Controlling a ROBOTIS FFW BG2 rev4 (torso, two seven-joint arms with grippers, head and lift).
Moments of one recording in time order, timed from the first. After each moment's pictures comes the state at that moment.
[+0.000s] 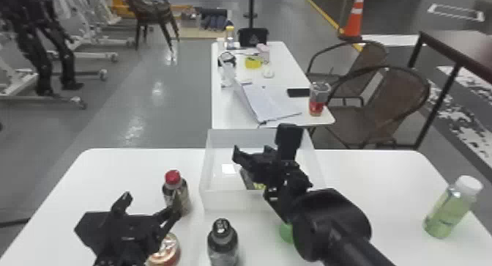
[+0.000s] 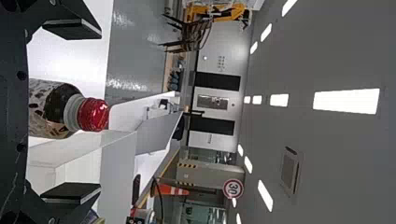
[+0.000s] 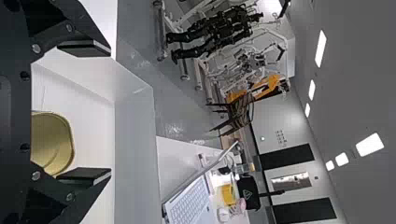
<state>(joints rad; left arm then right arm) 0.23 0.15 -0.11 -1.69 0.22 -0.21 0.08 -0.53 -0.04 0.60 -1.00 -0.63 0.02 -0.06</state>
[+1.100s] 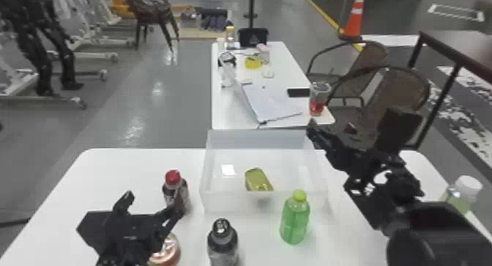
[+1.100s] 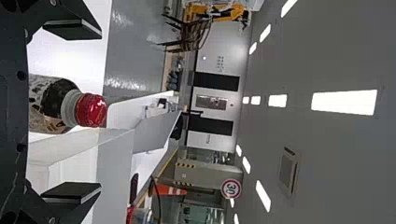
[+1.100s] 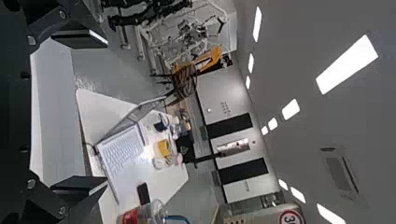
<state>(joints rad) 0.23 0.14 -0.11 -1.69 0.21 -0.21 0.08 -0.11 -0.12 0.11 -1.79 -0.42 0.30 0.00</state>
